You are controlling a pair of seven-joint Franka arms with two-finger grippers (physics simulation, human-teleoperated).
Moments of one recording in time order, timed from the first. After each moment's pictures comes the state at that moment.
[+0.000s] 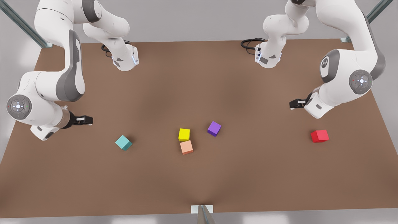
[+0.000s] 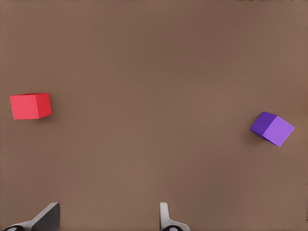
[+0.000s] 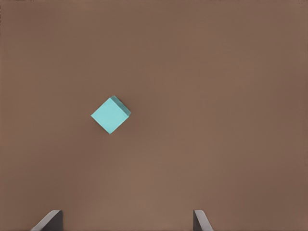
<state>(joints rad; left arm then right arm) -0.03 0.16 -0.07 -1.55 -0.02 1.52 -0.11 0.05 0.32 -0.04 -1.38 -0.03 1.52 -0.09</state>
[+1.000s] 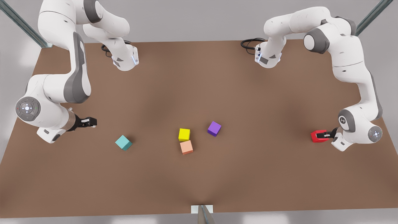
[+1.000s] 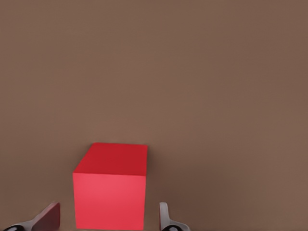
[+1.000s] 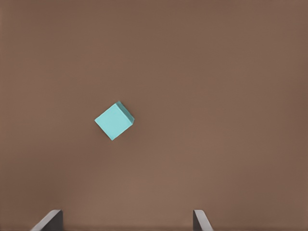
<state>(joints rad) 0.24 0.72 0.11 -1.53 -0.02 1.97 0.26 0.07 0.33 -0.04 -1.39 -0.05 1.56 -0.14</state>
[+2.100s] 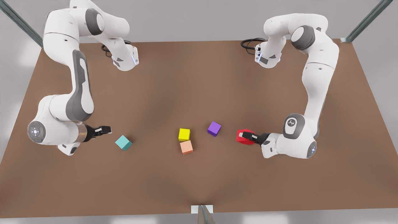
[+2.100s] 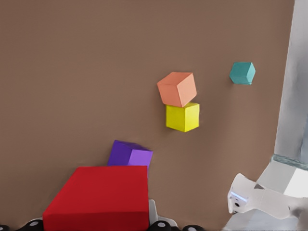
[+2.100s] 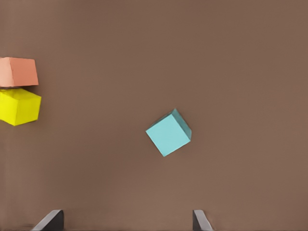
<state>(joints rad) 0.18 0.88 -0.65 -1.24 -0.35 1.76 0.06 0.05 0.51 -0.04 -1.35 0.27 1.57 -0.27</state>
